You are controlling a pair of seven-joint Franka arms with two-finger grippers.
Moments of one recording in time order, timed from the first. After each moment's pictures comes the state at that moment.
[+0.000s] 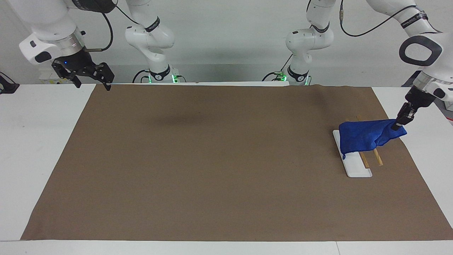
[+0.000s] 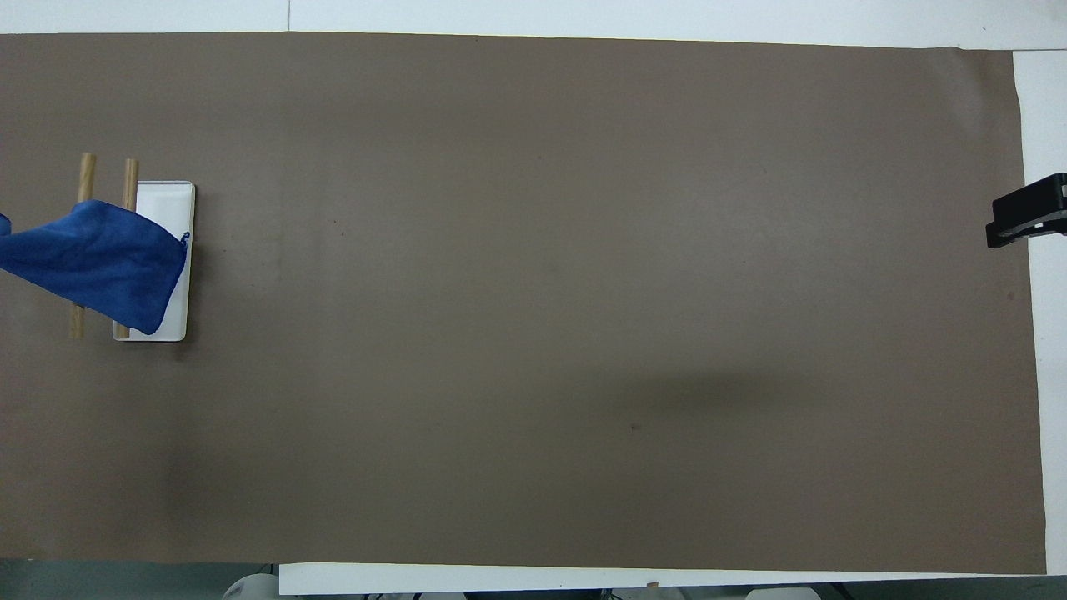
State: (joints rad) left arm 0.05 -0.02 0.26 -1.99 -0.25 2.15 -0.31; right arm -0.11 0.03 0.07 -1.42 -0.09 1.36 0.01
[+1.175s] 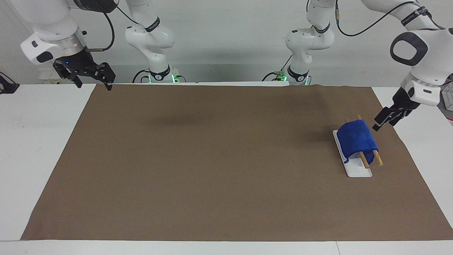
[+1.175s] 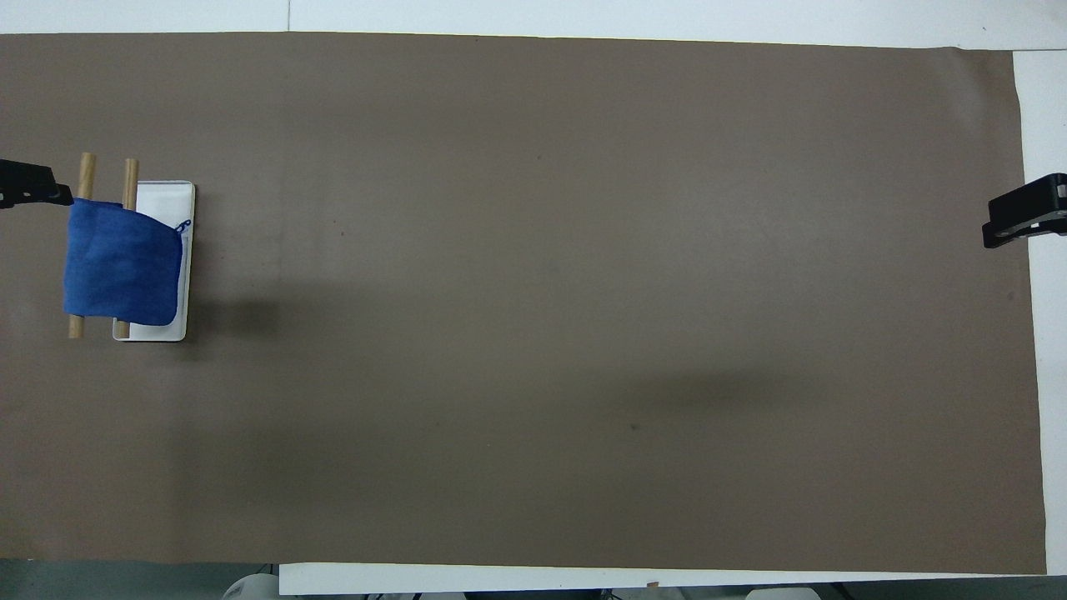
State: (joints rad) left arm -0.09 -0.01 0.14 -1.85 -0.04 1.95 -0.06; right arm -0.11 0.03 0.07 -1.42 -0.09 1.36 0.01
